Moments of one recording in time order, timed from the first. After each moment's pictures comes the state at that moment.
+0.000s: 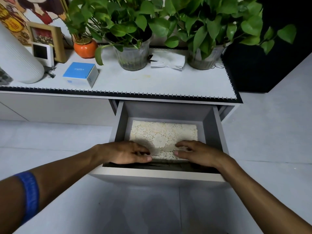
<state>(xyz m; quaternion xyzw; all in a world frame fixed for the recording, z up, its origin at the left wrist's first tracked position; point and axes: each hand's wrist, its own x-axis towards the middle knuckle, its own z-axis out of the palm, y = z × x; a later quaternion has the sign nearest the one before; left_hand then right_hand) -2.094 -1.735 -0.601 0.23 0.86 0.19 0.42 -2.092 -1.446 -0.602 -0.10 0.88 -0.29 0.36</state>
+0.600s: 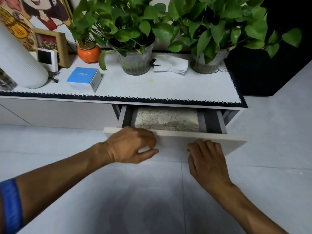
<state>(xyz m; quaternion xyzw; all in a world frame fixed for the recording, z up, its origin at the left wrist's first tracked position) -2.104 -1.727 -0.562 0.46 0.87 0.14 -0.07 -2.051 -1.464 -0.621 -0.20 0.96 -0.05 -0.21</state>
